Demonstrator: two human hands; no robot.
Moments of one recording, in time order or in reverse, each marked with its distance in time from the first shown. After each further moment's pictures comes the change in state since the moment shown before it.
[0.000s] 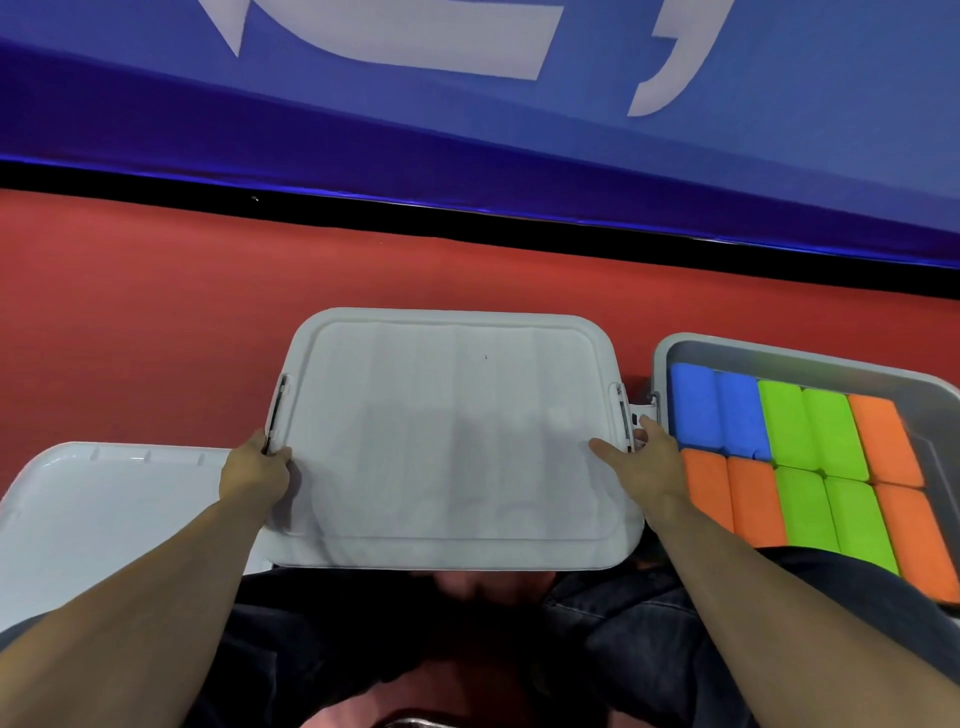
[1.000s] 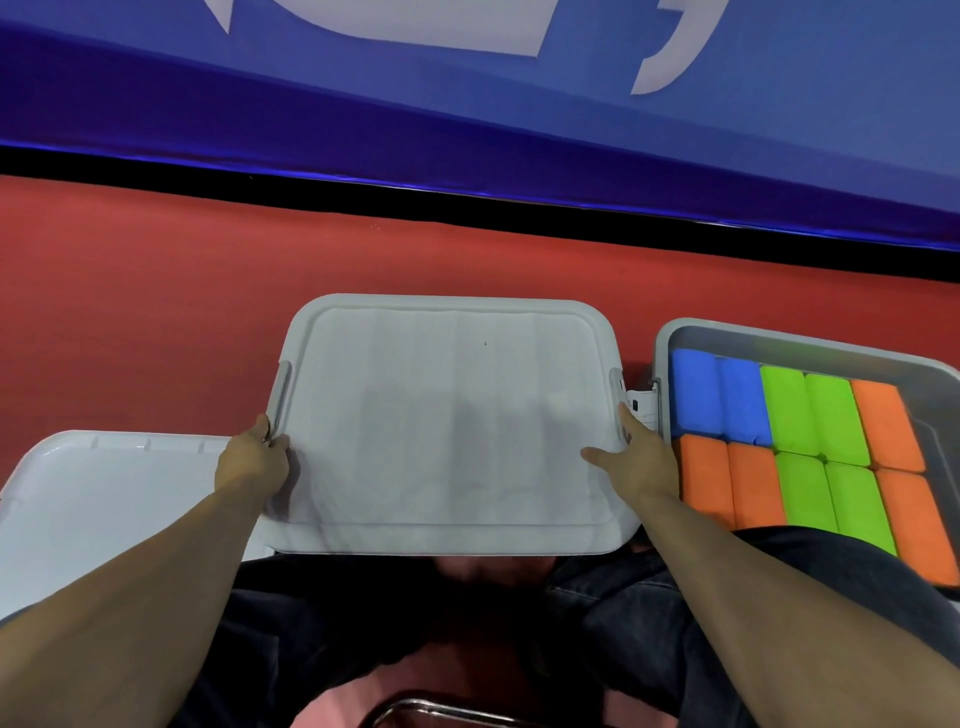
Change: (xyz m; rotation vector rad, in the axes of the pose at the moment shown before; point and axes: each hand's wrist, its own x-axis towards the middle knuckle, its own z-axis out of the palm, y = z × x) left_hand -0.001 -0.001 -0.004 0.126 -0.024 0.039; right_hand -0.006 0.004 0.012 -0.170 -0.099 -0.029
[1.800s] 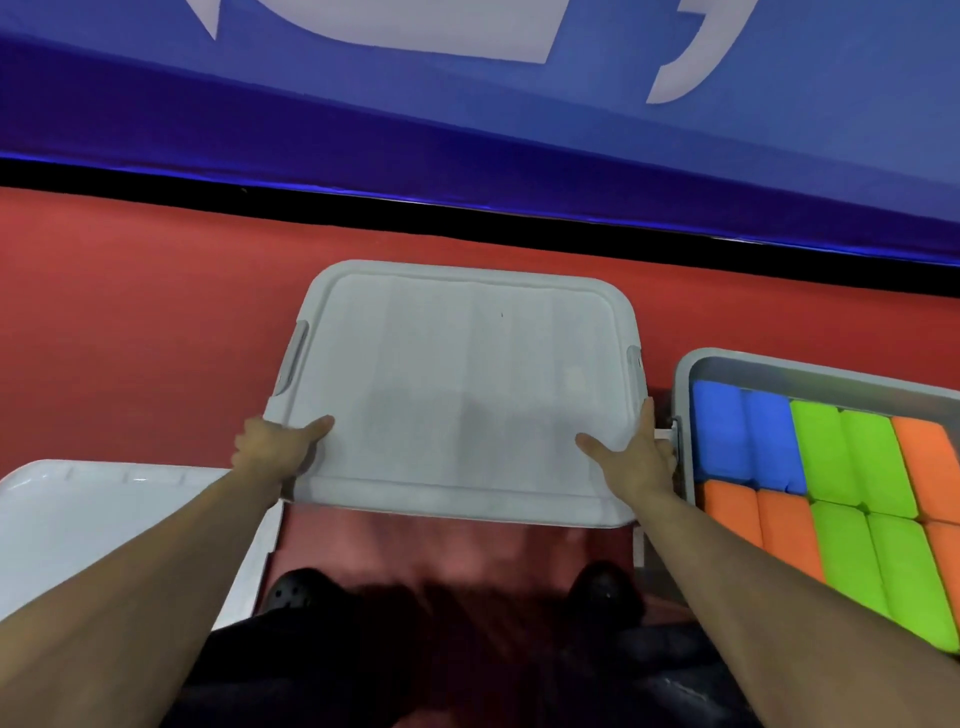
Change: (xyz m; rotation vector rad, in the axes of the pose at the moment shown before) left_hand 0.079 0.040 0.032 -0.158 -0.026 -0.243; right_hand 0.058 -0.031 0.013 0.047 0.014 0.165
